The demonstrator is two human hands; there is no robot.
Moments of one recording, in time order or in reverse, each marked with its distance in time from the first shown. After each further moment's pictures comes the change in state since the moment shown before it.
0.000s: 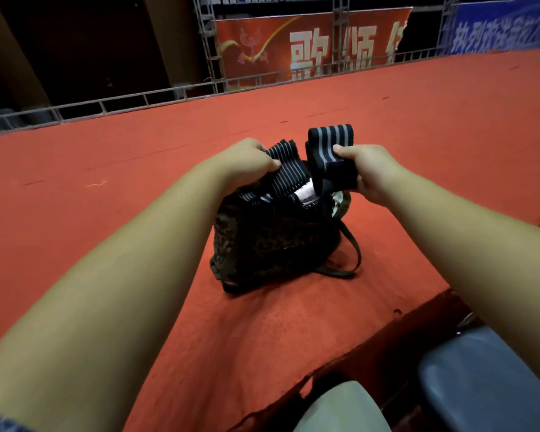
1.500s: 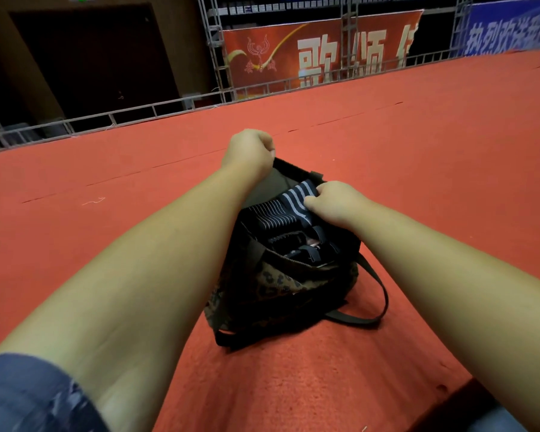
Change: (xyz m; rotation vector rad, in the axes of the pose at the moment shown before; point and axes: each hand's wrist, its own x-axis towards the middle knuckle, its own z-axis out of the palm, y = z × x) left_hand 0.130 -0.011 0.018 0.191 0.381 0.019; right_hand 0.078 0.037 0.058 -1.091 -0.128 -0.136
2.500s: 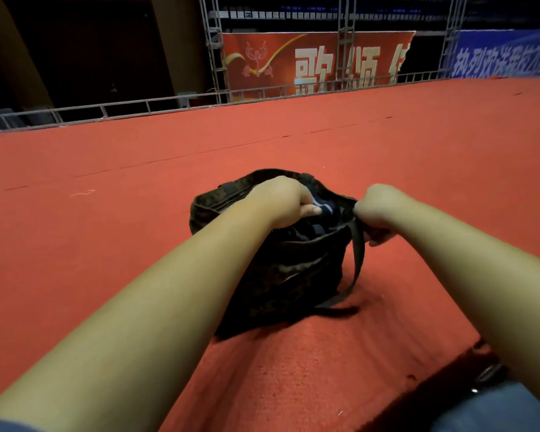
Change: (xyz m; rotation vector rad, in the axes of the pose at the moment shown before) left_hand -0.060 0.013 0.036 0.323 -0.404 0.495; right_hand -0.063 0.025 -0.066 0.171 -0.109 0.388
